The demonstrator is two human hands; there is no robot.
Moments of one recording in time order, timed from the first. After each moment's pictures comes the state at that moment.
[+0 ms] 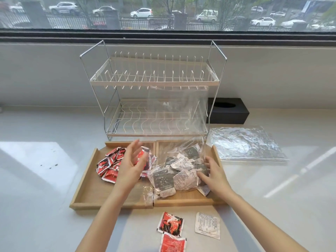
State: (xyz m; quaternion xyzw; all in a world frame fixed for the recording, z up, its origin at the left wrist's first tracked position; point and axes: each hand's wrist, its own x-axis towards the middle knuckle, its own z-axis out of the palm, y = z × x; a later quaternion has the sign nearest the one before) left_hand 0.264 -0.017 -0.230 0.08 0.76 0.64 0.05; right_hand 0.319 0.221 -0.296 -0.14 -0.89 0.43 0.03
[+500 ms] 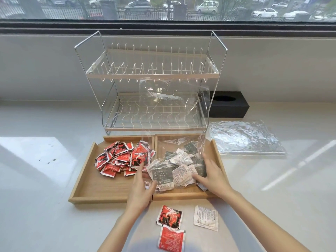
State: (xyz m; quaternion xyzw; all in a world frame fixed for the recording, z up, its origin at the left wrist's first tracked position) left_hand 0.297 -0.012 -0.306 0.04 0.87 0.47 0.12; right_hand 0.329 0.216 -0.299 -0.12 -0.94 0.32 -0.03
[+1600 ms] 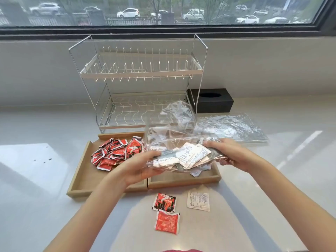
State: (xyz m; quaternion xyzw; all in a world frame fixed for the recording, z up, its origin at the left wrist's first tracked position) left_hand 0.295 0.003 -0.207 -0.06 0.58 0.68 0.45; right_hand 0.369 0.234 -0.186 -0.24 -0.75 0.60 -0.12
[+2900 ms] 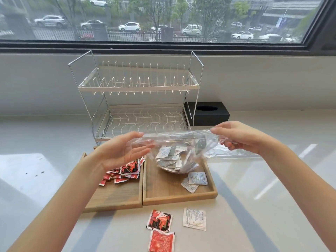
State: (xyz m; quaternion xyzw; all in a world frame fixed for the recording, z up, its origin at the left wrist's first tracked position) left_hand 0.259 -0.010 -0.137 -0.03 0.51 0.75 0.41; right_hand 0.345 0.266 -0.116 -0.19 -0.82 0.54 -0.08
